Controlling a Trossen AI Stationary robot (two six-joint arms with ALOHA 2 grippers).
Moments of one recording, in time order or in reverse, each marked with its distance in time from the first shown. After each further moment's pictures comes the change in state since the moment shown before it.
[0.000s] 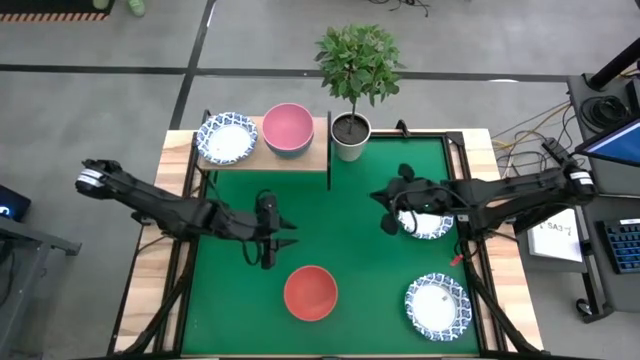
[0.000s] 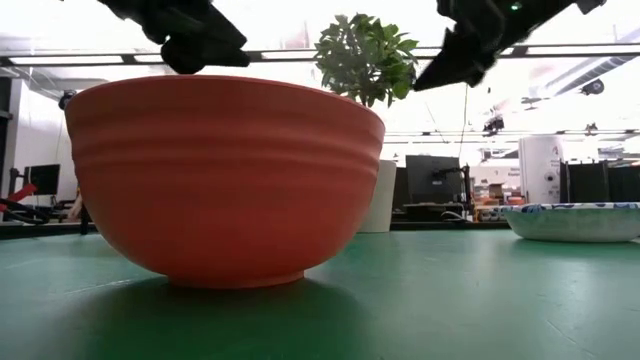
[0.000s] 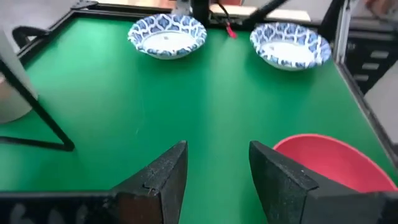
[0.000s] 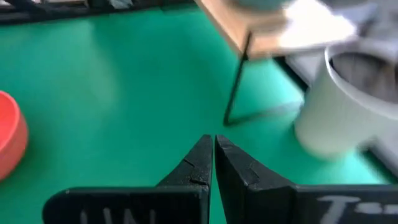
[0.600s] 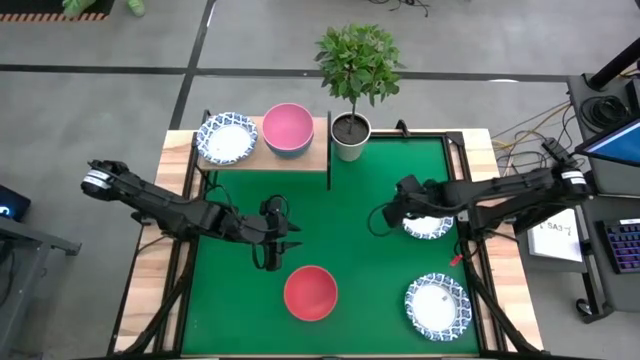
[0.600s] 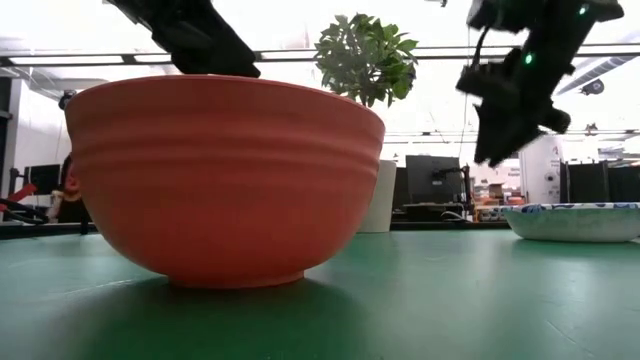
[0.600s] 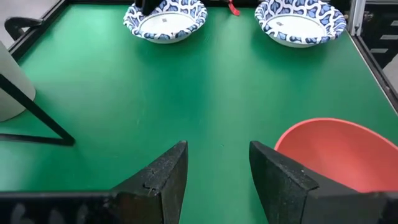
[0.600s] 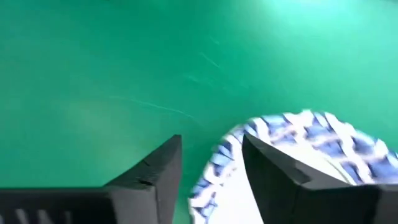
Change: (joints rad) left arm 0.001 0.090 0.059 -0.055 -0.004 0.031; right arm -0.036 0.094 0.001 -0.532 0.051 0.777
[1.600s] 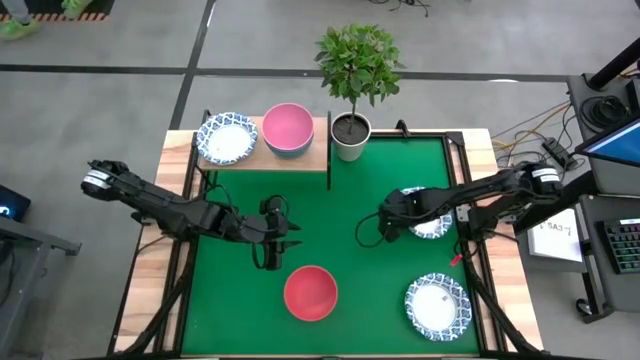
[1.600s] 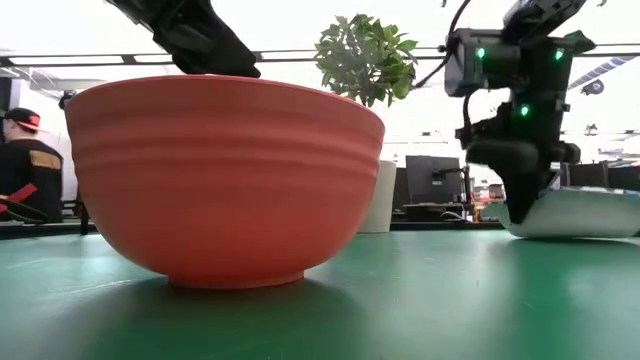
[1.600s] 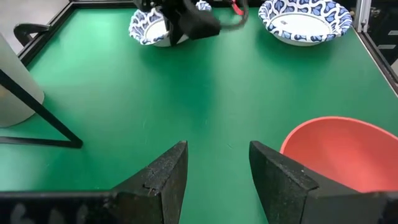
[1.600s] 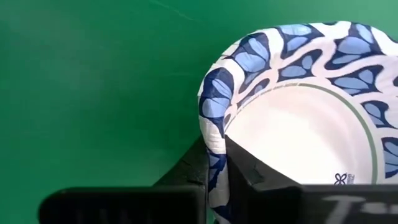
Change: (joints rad) left arm 0.000 -0.002 -0.002 -0.001 -0.019 0.025; right arm -0.007 0.278 0.008 -0.032 -0.188 -0.025
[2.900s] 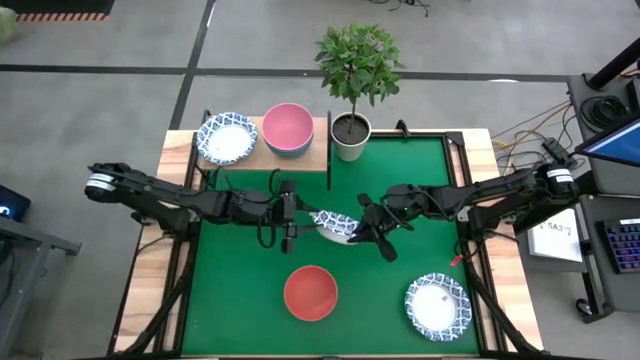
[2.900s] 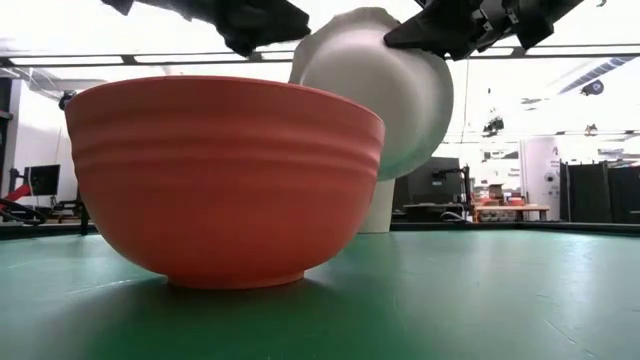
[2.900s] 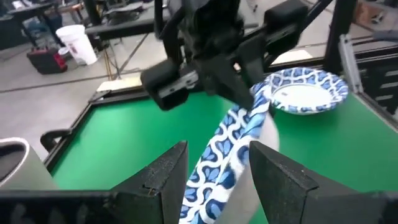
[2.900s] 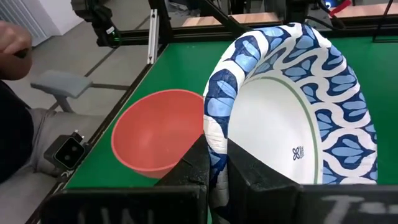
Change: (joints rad) left arm 0.160 0.046 0.001 0.371 0.169 0.307; right arm 0.030 -0.136 -0.002 0.956 -0.575 -0.836
